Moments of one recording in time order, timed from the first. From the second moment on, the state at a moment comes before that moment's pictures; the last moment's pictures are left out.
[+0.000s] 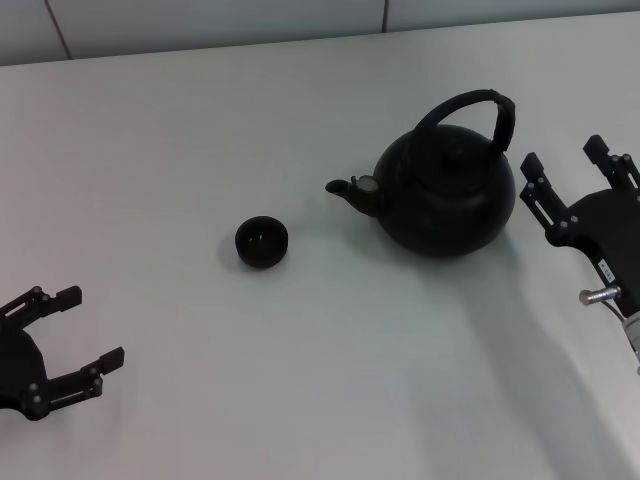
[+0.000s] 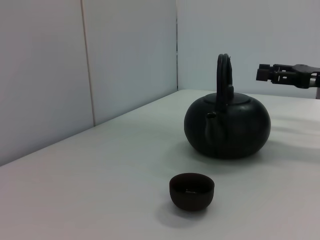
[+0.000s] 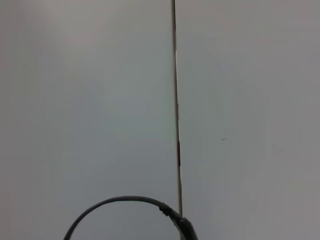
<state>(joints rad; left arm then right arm) -0.28 -2.04 0.46 0.52 2.07 1.64 -0.79 0.27 2.09 -0.04 0.24 -1.54 -1.49 0.04</state>
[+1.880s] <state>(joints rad) -0.29 -2.05 0.43 0.52 2.07 1.64 -0.79 0.45 2.08 -0.01 0.18 -1.55 -1.27 0.09</state>
